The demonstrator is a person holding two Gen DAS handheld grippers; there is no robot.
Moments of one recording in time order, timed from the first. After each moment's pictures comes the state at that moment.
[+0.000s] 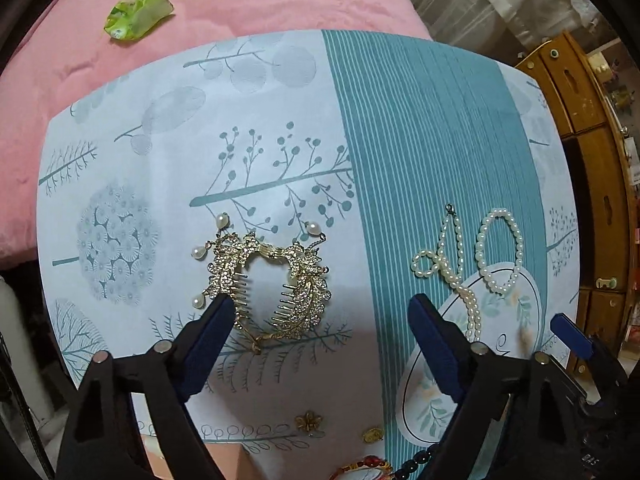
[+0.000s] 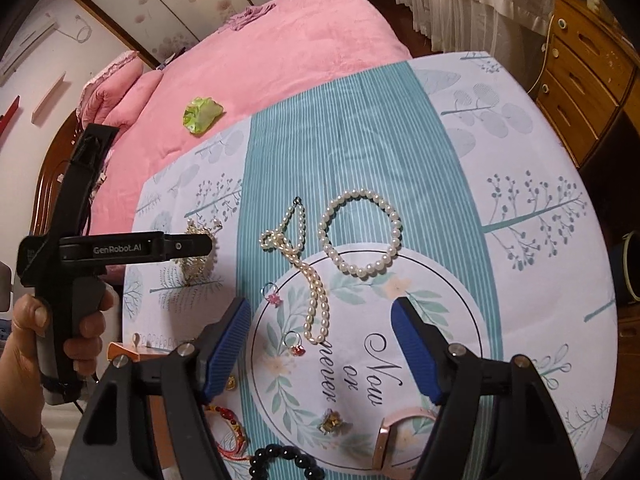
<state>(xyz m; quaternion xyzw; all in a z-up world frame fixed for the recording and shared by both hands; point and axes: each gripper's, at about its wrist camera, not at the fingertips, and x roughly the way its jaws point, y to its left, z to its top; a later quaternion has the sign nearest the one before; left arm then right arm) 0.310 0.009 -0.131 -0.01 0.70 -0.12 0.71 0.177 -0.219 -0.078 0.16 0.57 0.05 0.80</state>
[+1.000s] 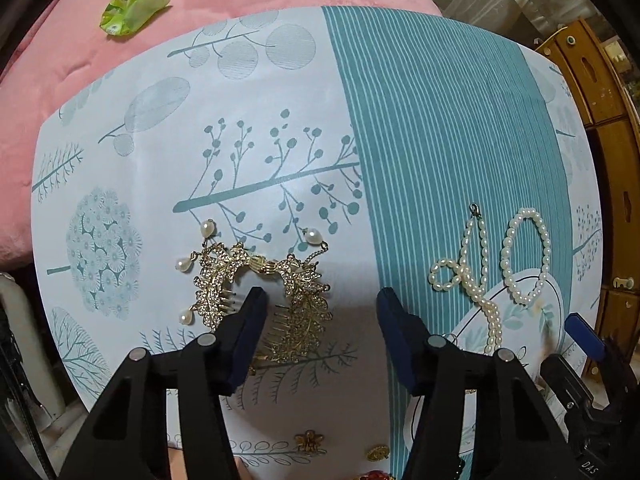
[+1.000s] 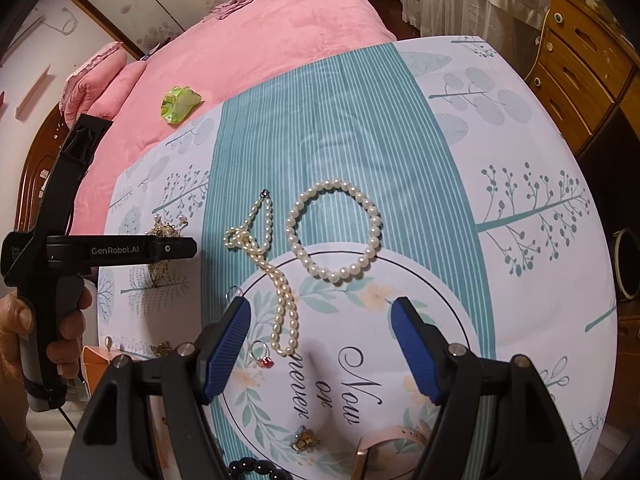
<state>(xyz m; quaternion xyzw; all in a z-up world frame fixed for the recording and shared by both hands) 0.328 -0.012 -0.158 0.02 0.71 -0.10 0.70 0.184 -0.229 -0.098 0.15 0.59 0.03 0.80</state>
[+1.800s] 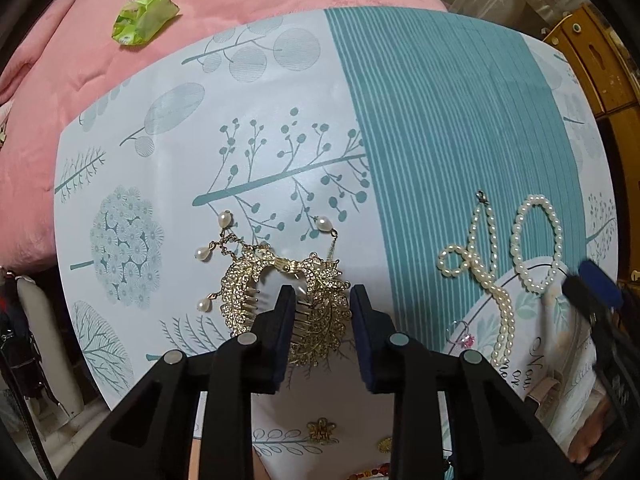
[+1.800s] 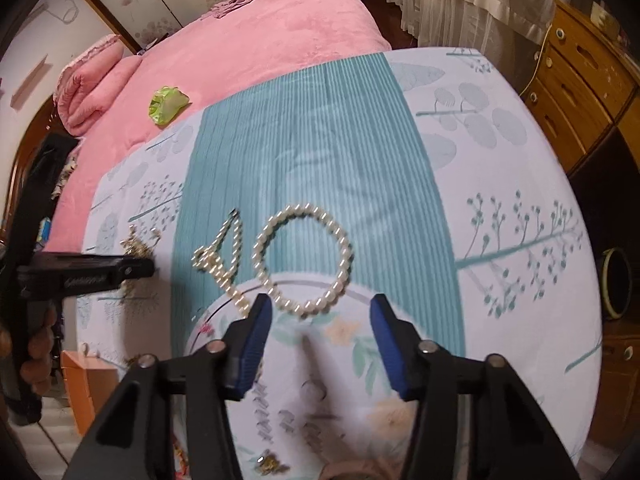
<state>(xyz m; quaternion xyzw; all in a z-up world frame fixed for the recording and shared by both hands) 0.313 -0.029 -0.150 0.06 0.70 -0.08 0.70 0.211 -0.243 -0.105 0.10 0.58 0.02 0.81</state>
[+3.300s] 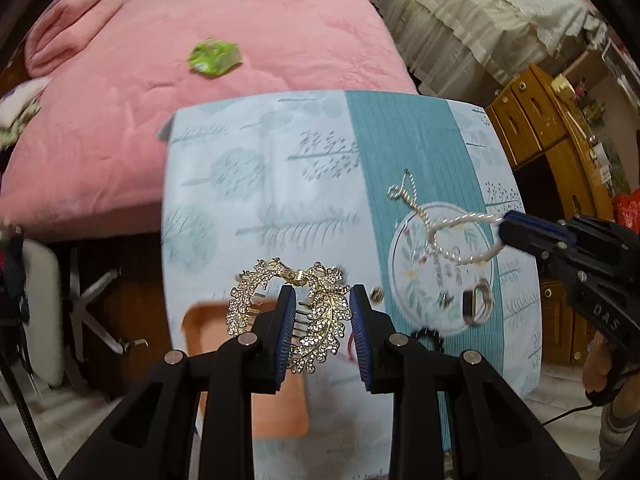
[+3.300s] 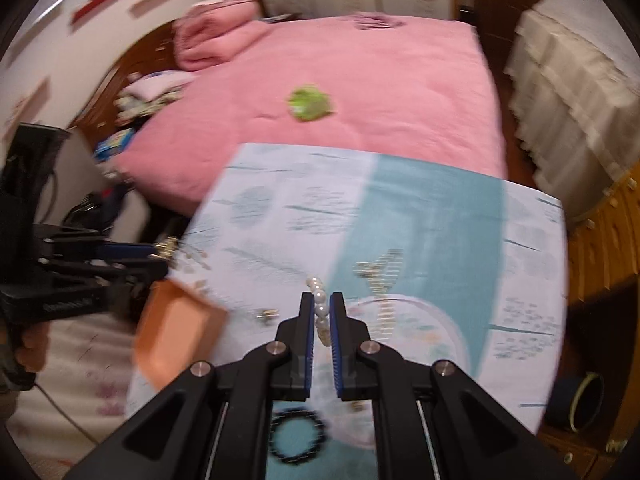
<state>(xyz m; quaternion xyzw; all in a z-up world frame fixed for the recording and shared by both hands) 0.149 0.083 0.041 -0.02 0.62 -0.09 0.78 0.158 -0.120 0.053 -0.02 0.54 0.23 0.81</state>
